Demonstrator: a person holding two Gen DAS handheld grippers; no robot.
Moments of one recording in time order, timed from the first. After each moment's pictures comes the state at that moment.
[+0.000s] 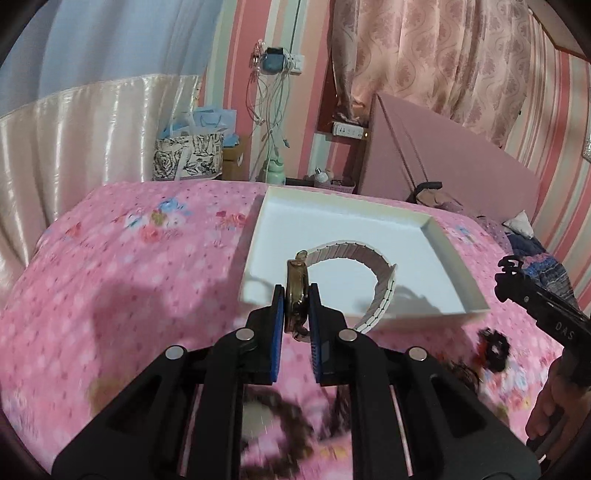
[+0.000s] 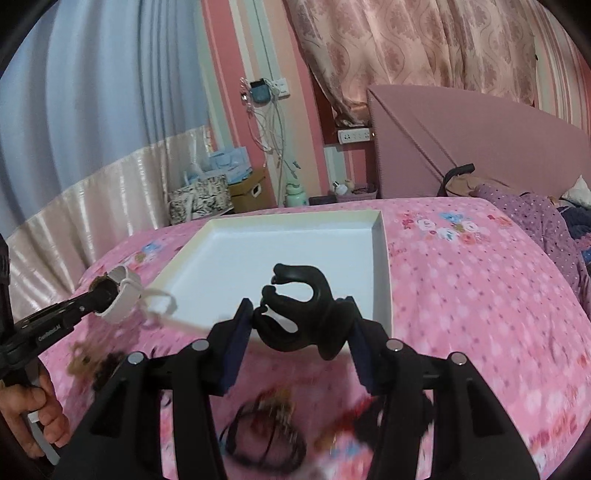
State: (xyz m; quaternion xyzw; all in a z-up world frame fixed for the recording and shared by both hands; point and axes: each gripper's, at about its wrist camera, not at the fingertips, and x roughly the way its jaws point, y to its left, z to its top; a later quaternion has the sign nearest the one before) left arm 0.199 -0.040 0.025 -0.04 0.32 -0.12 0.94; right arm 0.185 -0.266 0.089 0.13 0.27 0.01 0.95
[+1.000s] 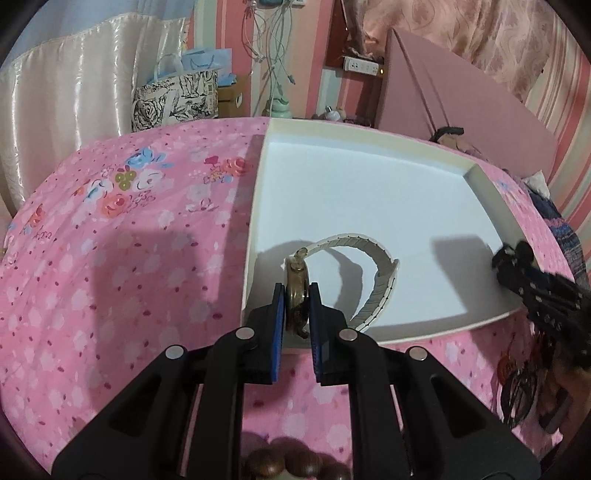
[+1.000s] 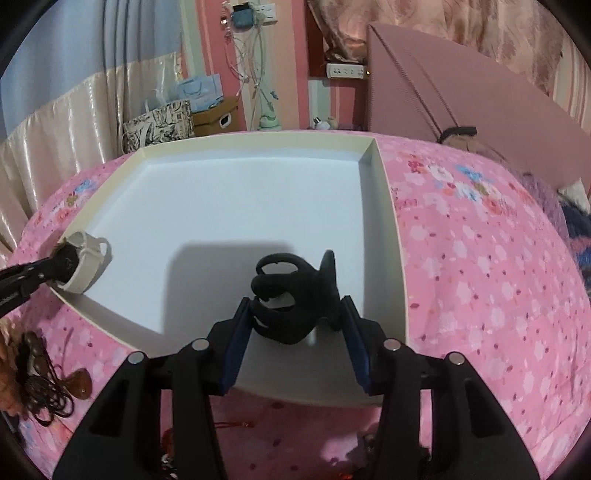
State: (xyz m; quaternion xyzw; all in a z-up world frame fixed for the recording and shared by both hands) left arm 0.263 -0.051 -0.034 0.00 0.43 -0.11 0.90; right arm 0.264 -0.270 0.020 0.07 0.39 -0.02 0.92
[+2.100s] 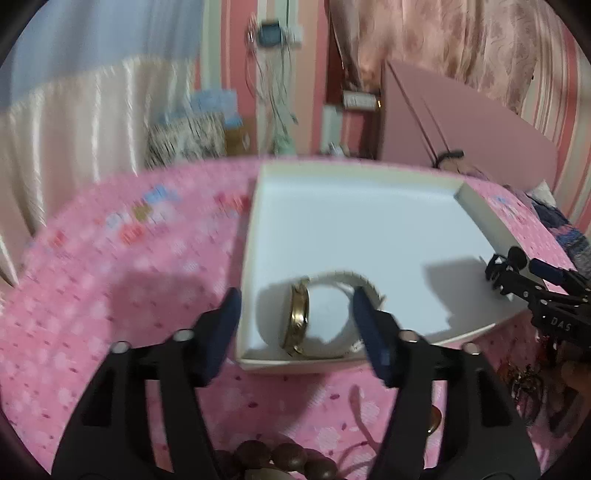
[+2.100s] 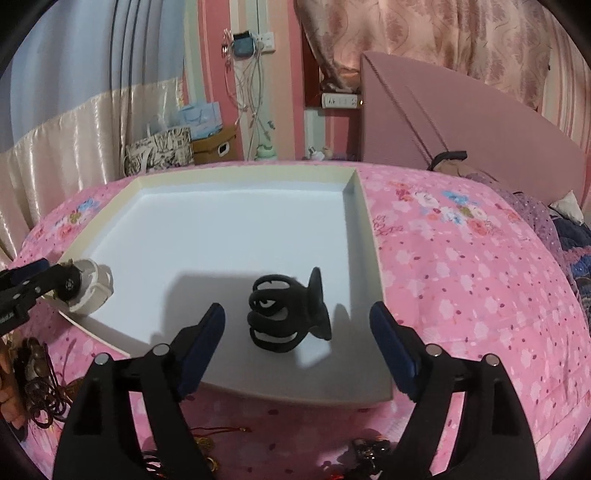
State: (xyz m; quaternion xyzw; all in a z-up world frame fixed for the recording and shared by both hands) left arm 0.223 -0.056 -0.017 0.03 0.32 -0.08 0.94; right arm 0.247 -0.272 0.033 0.07 0.32 -0.03 0.94
